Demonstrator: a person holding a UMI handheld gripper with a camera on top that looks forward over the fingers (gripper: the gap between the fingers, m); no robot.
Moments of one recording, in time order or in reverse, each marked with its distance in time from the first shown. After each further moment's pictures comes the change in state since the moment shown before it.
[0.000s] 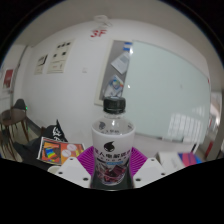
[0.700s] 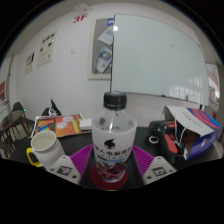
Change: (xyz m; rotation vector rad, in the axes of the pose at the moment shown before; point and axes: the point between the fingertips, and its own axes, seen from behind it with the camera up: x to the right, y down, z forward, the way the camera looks) arm -0.014 0.181 0.023 -0.205 -0.004 0.196
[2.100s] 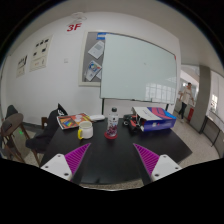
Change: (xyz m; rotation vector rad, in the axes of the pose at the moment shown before) arm -0.091 -0.015 -0.399 -0.036 0.260 0.041
